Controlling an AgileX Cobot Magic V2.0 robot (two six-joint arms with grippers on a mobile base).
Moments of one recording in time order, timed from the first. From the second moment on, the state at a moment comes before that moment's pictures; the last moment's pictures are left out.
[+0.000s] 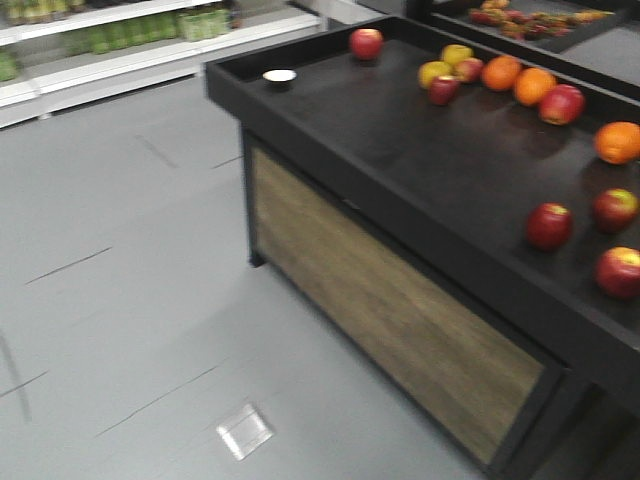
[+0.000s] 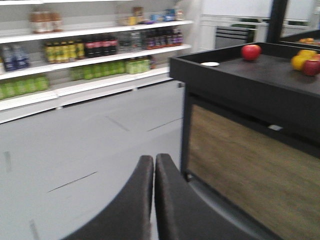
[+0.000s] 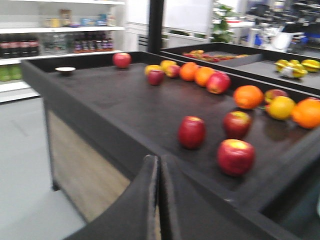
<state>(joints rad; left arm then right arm) 0.06 -0.01 0.03 0.01 0.17 -0.05 -0.04 -0.01 0.03 -0.17 0.14 0.13</state>
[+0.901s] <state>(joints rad) 0.06 -0.01 0.03 0.01 0.17 -0.05 -0.04 -0.01 0.03 -0.17 0.14 0.13</state>
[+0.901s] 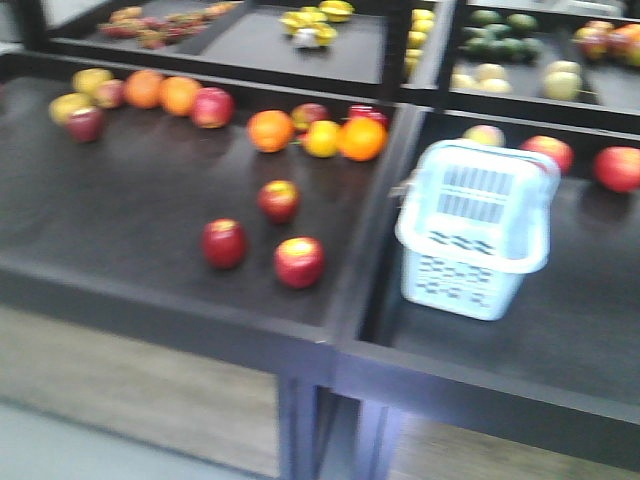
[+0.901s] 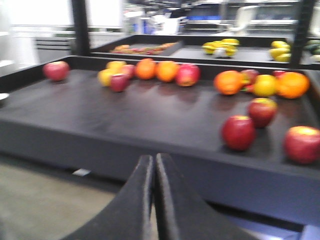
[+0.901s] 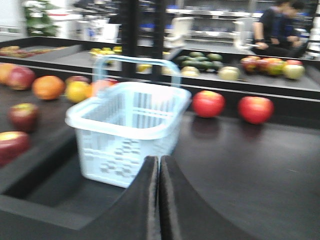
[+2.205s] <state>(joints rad) 0.06 -0.01 0.03 0.01 0.17 -0.05 -0.04 -0.01 0.03 -0.17 0.14 0.13</state>
